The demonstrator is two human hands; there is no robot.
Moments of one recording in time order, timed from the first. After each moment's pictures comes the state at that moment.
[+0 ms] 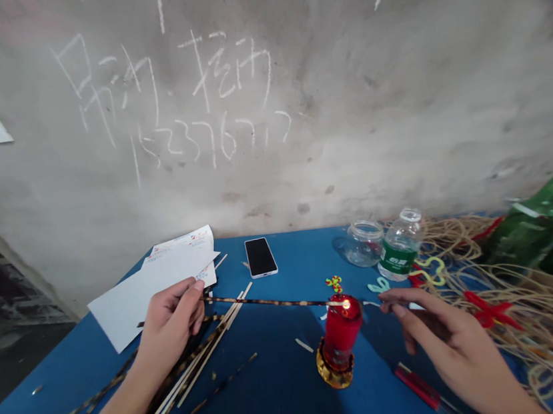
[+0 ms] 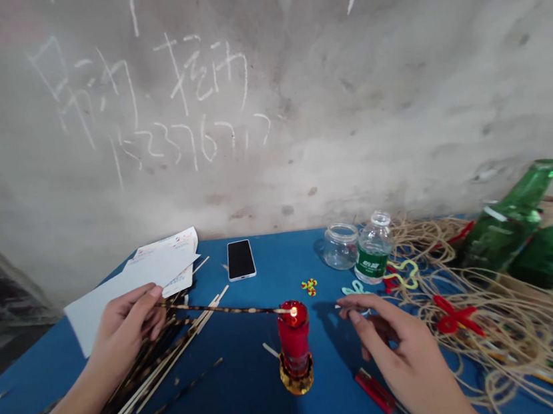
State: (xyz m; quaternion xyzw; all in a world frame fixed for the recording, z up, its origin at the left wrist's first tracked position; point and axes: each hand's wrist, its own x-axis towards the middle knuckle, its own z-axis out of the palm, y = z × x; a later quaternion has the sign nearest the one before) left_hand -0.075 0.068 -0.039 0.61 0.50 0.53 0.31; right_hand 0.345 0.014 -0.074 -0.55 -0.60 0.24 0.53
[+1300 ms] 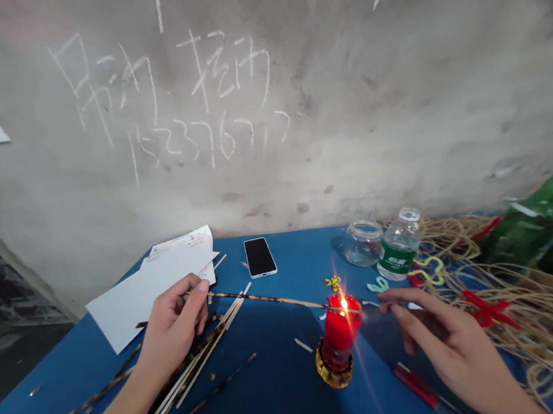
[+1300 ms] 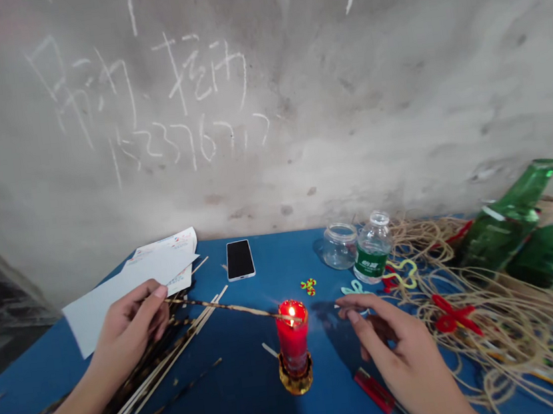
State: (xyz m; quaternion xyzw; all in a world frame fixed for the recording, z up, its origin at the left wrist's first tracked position) left_hand -0.063 0.062 -0.028 0.64 0.51 0.50 0.28; right_hand 0.357 0.019 -0.080 -0.53 -0.65 0.21 0.50
